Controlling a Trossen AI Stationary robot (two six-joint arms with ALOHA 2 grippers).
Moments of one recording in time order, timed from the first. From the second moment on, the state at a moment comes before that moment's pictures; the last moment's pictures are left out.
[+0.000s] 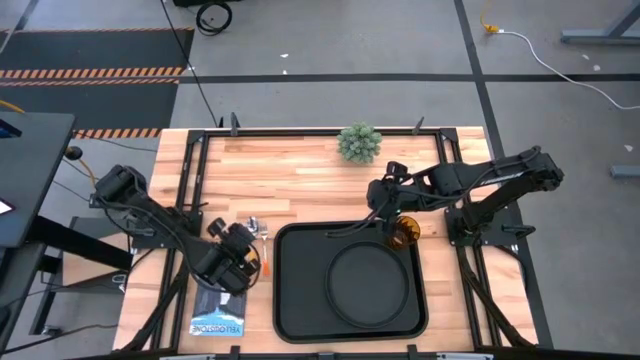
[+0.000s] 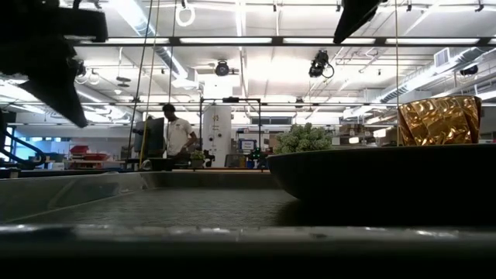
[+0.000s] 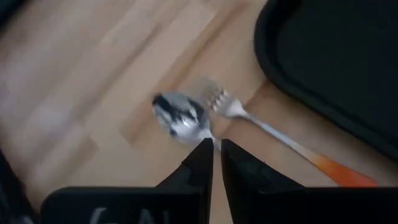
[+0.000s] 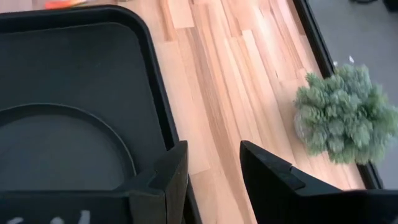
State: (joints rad) left arm -0.68 1.49 0.89 -1.03 -0.66 -1.37; right arm 0.21 1.37 1.38 -1.06 0.42 0.30
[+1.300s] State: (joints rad) left arm -0.51 1.57 0.89 -0.79 -0.50 -1.62; right arm 0.22 1.24 1.11 -0.62 0.65 0.04
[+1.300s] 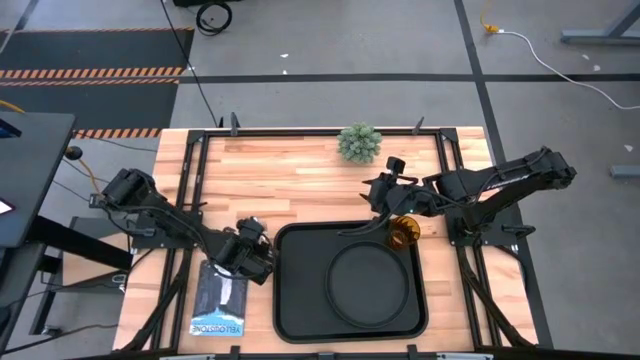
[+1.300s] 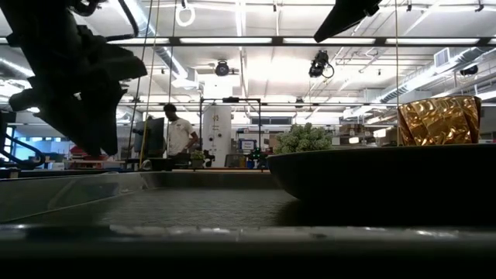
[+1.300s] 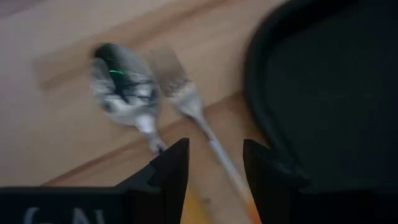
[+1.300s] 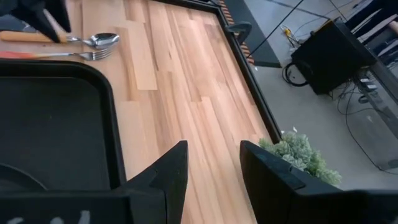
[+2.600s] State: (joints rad) left arm -0.50 1.82 0.99 -0.84 -0.54 -1.93; right arm 0.23 1.19 0.97 -0.39 0.57 -0.13
